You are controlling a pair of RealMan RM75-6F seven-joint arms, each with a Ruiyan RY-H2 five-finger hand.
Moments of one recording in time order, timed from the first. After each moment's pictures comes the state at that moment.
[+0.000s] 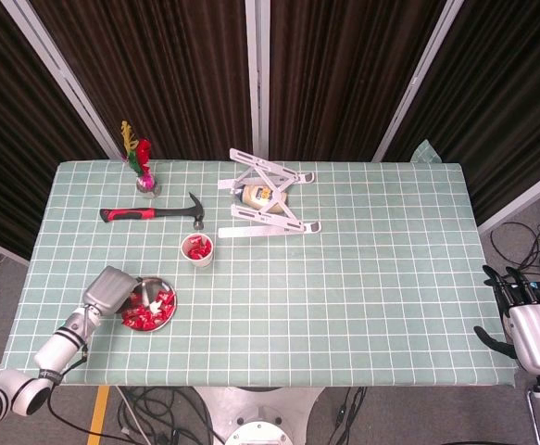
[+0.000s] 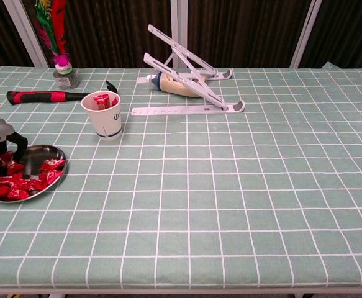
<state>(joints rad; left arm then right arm) -0.56 -1.50 0.07 -1.09 1.45 0.91 0.19 0.08 -1.01 0.04 -1.64 -1.59 1.51 0.00</state>
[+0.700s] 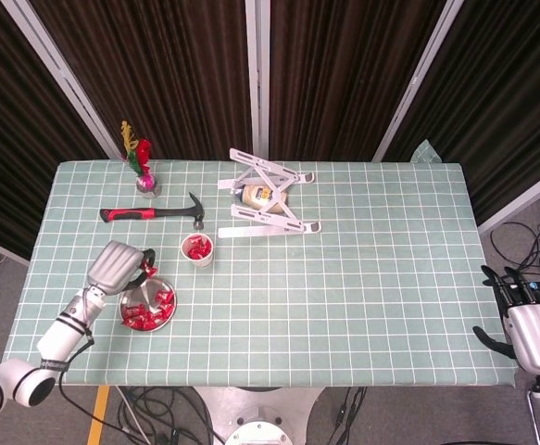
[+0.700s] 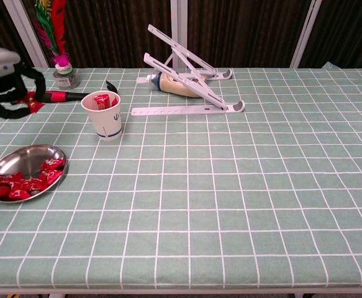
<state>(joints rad) -0.60 -1.39 -0.08 -1.31 1.46 1.03 0.05 0.09 -1.01 0.04 -1.64 -1.59 1.50 0.00</state>
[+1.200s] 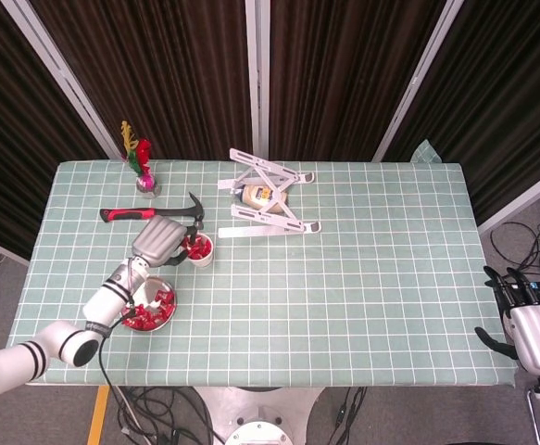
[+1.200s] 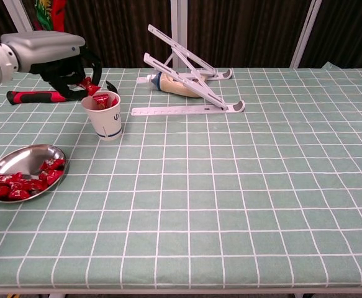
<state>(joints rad) -0.80 -1.48 -0.19 -1.29 1.29 0.81 0.12 0.08 -1.01 0.04 -1.63 -1.59 1.51 0.02</state>
